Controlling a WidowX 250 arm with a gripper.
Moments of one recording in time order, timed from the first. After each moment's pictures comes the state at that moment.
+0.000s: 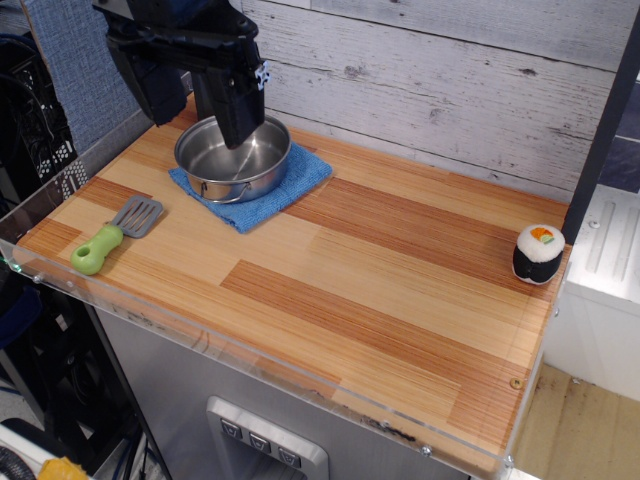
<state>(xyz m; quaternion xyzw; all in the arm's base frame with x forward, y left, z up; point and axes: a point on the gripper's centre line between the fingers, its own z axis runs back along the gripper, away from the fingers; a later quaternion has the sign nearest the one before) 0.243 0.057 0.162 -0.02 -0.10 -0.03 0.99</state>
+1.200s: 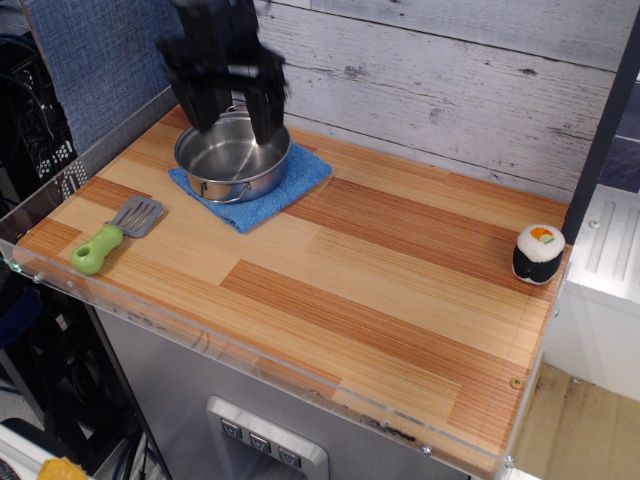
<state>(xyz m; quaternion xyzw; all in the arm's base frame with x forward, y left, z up) 0.336 0.105 0.080 -0.02 -0.08 0.03 1.00</state>
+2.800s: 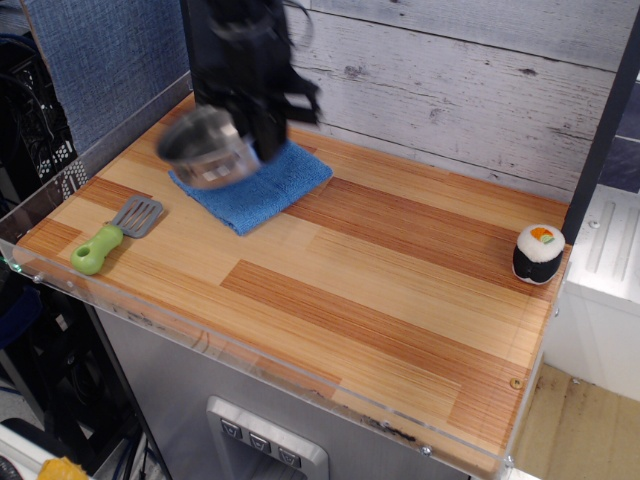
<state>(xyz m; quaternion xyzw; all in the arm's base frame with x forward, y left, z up) 0.339 0.096 0.082 -0.01 -0.09 0.04 0.99</state>
